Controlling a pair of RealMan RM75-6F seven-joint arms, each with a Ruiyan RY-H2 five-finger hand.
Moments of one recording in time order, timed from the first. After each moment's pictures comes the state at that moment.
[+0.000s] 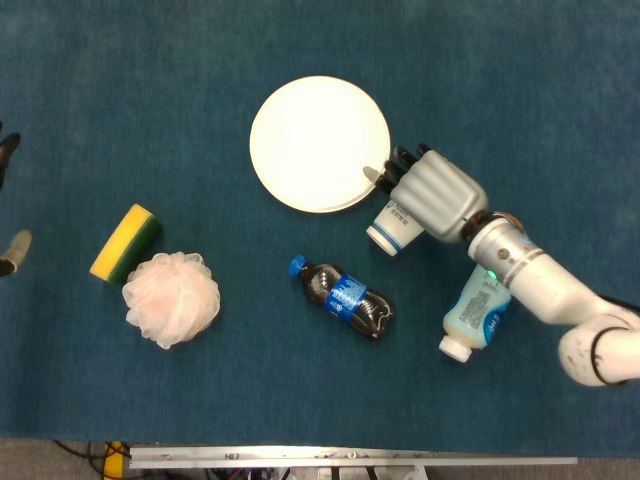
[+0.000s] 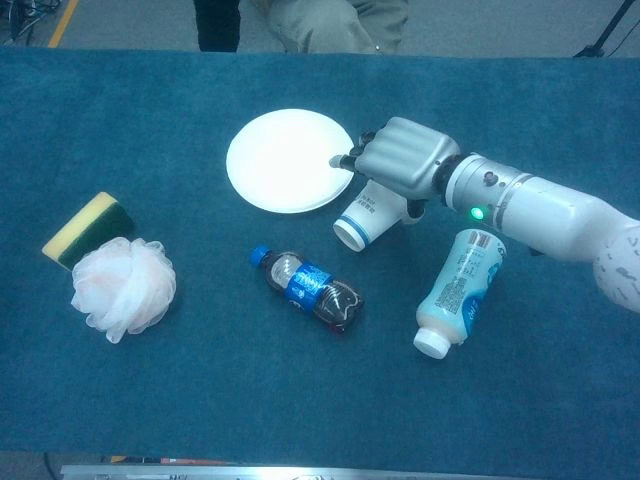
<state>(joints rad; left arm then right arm) -0.26 -0.99 0.04 -1.83 1.44 1.48 0.21 0.88 -1.54 0.09 -1.58 -1.00 0.81 -1.01</state>
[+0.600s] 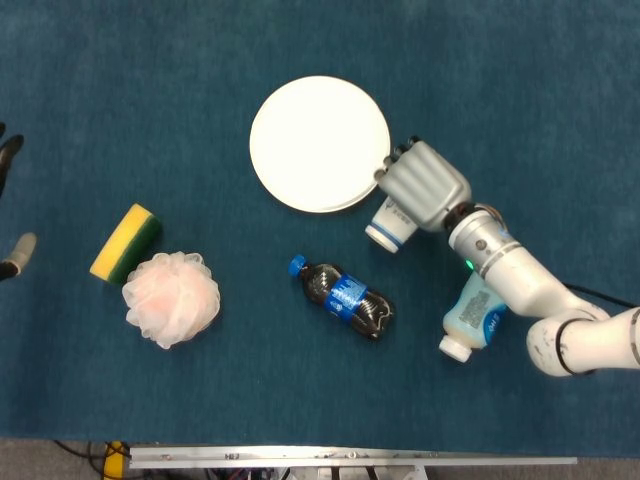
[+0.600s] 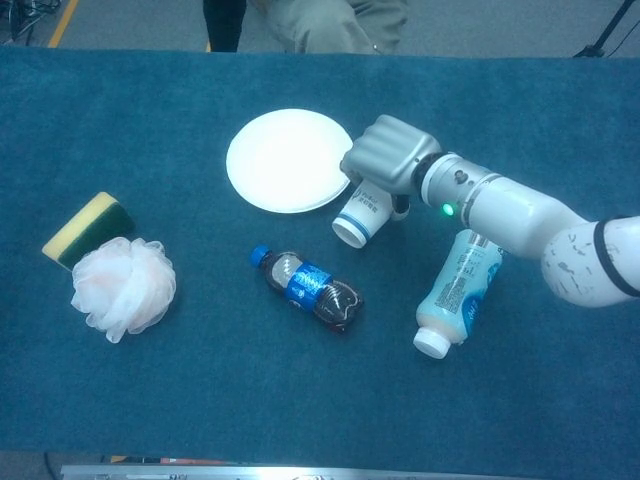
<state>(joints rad) -0.24 -0.98 0.01 -1.84 1.46 1.45 0.18 0.96 -1.63 0.07 -1.50 -0.86 0.87 -1.03</state>
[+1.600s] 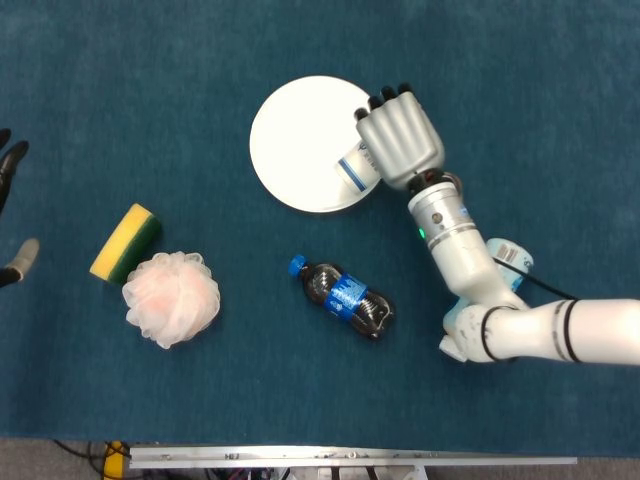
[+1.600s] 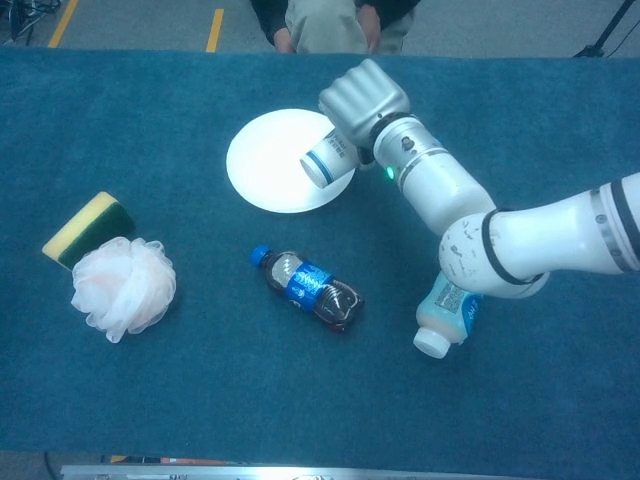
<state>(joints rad) -0.21 -0.96 -0.01 -1.86 1.49 1.42 0.19 1.08 -1.84 0.20 -1.33 -0.67 1.12 -1.17</state>
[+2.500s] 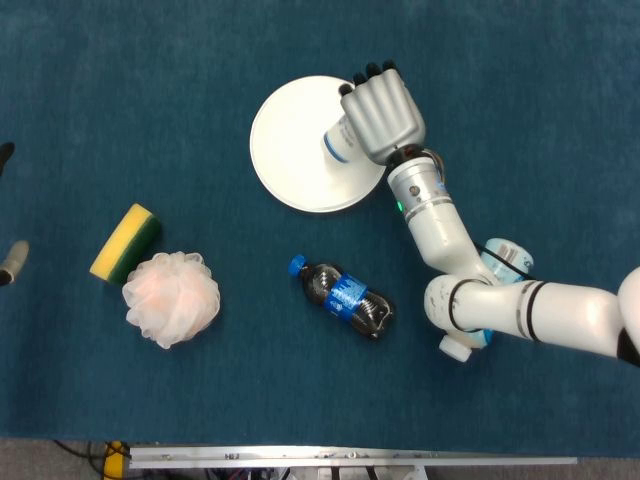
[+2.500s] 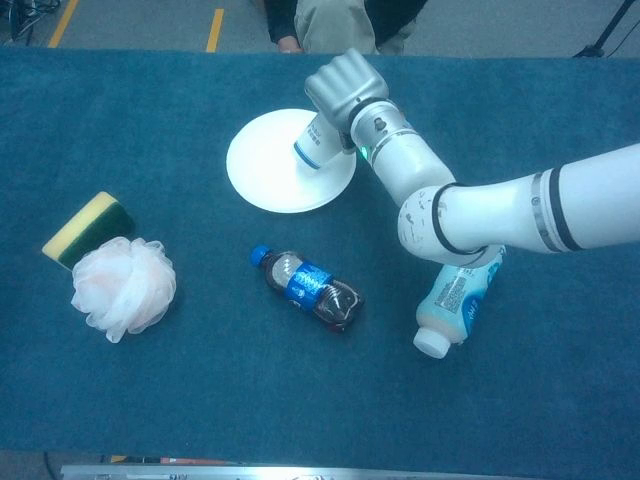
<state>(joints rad) -0.18 -0.95 -0.03 -1.89 1.46 1.42 0.22 1.16 -1.94 0.28 -1.07 -0.63 0.99 -1.11</state>
